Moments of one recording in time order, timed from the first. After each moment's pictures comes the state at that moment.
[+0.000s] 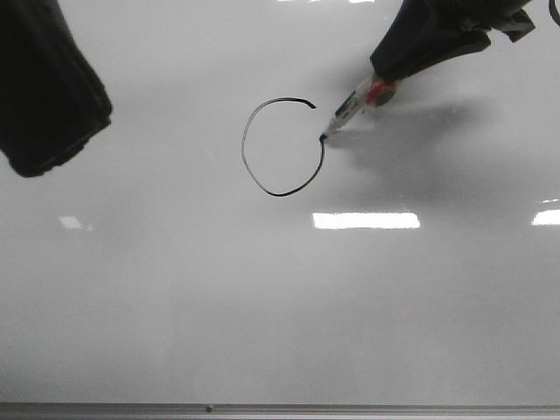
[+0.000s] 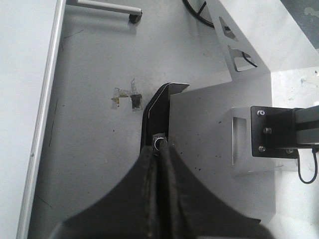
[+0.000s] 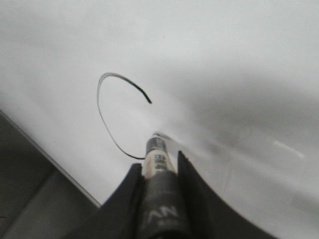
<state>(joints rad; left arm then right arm) -0.71 1.21 -1.08 -0.52 1.22 0.90 0.16 1.54 -1.19 0.85 0.67 -0.78</state>
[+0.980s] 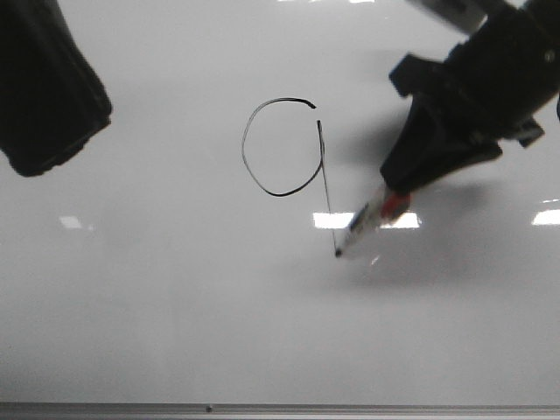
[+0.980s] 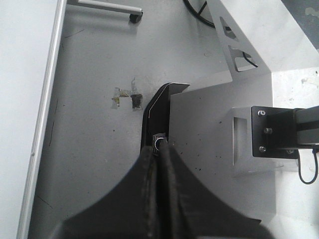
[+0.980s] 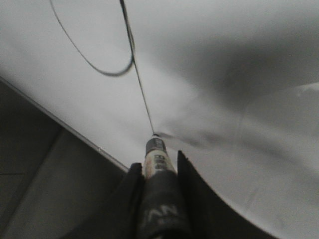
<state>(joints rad) -0.71 1.21 -1.08 -0.52 1.22 0.90 0.19 1.60 -0.96 0.85 0.62 -0.78</state>
